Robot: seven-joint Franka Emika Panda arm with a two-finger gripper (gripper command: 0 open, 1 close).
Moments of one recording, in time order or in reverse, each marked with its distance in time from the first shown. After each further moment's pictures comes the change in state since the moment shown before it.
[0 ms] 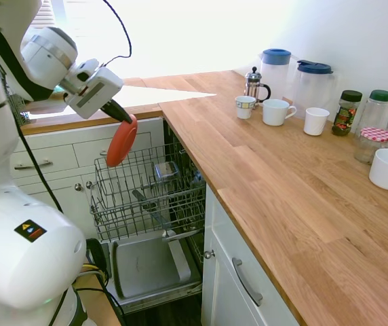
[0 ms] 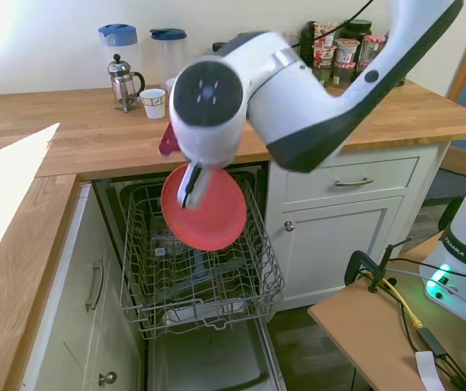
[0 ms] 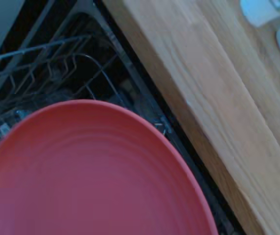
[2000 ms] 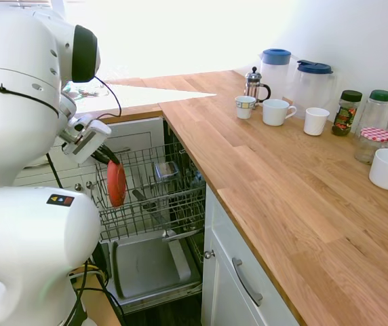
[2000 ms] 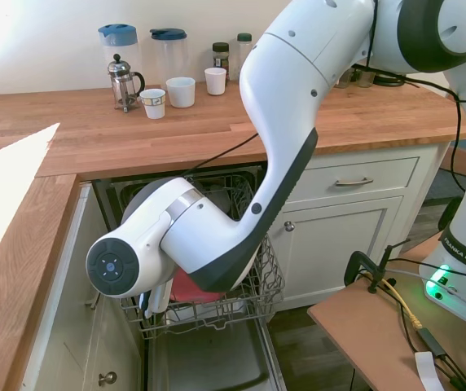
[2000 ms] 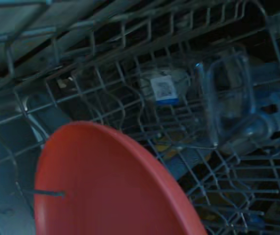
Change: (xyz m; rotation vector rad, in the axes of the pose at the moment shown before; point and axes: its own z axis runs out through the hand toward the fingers) arm -0.117 -0.138 0.094 -0.060 -0.169 -0.149
